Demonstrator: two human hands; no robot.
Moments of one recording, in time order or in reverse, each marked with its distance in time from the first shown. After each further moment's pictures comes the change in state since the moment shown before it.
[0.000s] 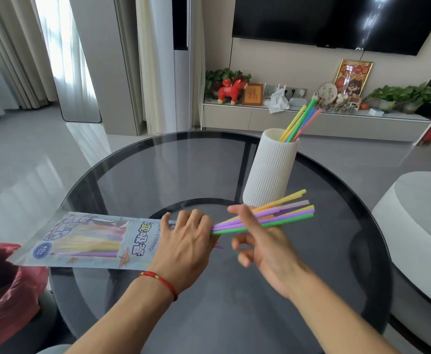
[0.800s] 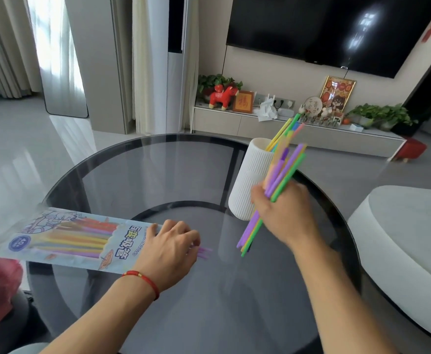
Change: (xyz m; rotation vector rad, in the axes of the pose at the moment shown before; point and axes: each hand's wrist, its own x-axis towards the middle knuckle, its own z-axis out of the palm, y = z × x) left_hand -0.002 -0.007 0.013 -0.198 -0.041 0.005; right_hand 0.018 -0.075 -0.030 -1.072 0.331 -0.625
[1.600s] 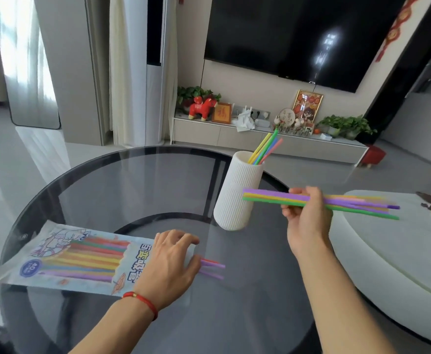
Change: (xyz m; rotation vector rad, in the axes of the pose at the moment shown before) left_hand 0.004 0.017 0.002 -0.373 0.161 0.057; right_hand 0.014 0.035 -0.023 1.061 0.545 0.656
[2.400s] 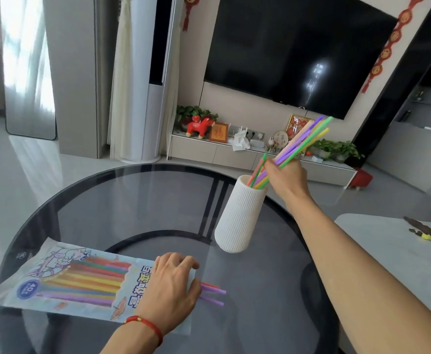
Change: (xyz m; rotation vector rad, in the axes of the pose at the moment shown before) left_hand 0.003 -0.012 0.009 0.007 0.062 0.013; right_hand 0.047 -0.047 0.101 -0.940 -0.184 -0.401
